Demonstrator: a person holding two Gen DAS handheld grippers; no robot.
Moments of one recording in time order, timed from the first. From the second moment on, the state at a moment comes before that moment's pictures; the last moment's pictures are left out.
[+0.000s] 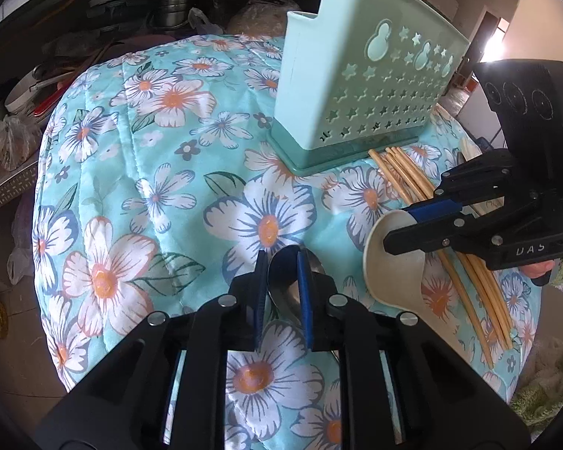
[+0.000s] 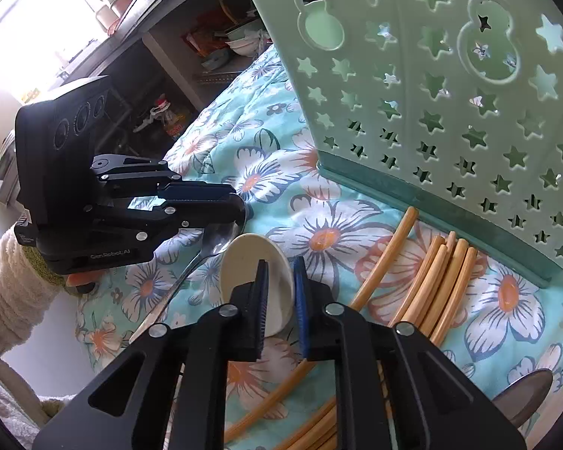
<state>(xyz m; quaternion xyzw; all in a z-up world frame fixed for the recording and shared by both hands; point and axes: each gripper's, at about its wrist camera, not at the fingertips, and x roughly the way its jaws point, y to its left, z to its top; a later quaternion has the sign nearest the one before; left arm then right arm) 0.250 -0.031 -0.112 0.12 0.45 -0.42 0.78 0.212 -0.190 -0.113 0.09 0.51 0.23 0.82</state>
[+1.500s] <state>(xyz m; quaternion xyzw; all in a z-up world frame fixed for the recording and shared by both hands) 0.255 -0.047 0.152 -0.01 0.12 -0.21 0.97 0.076 -0.304 0.075 0.13 0.26 0.09 0.95</state>
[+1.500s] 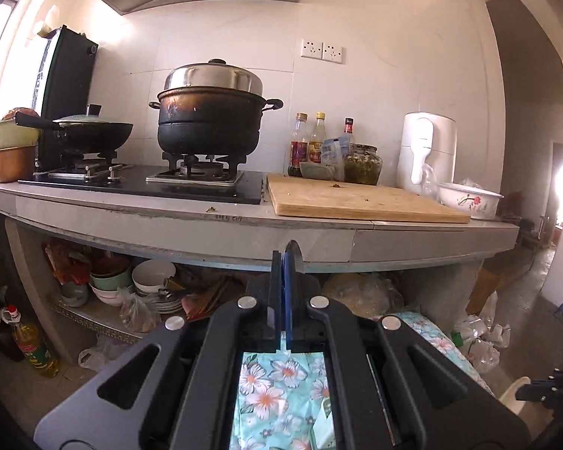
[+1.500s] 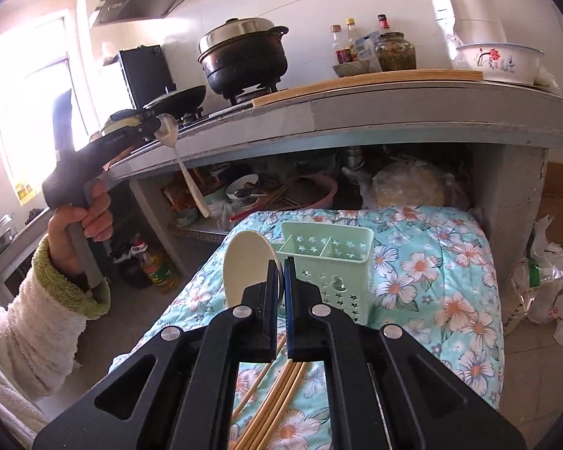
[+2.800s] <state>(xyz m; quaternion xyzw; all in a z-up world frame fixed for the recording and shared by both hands) 0.282 -0.123 0.005 0.10 0.22 -0.27 0.93 0.072 -0.355 0.063 0.17 0.26 0.04 0.95</state>
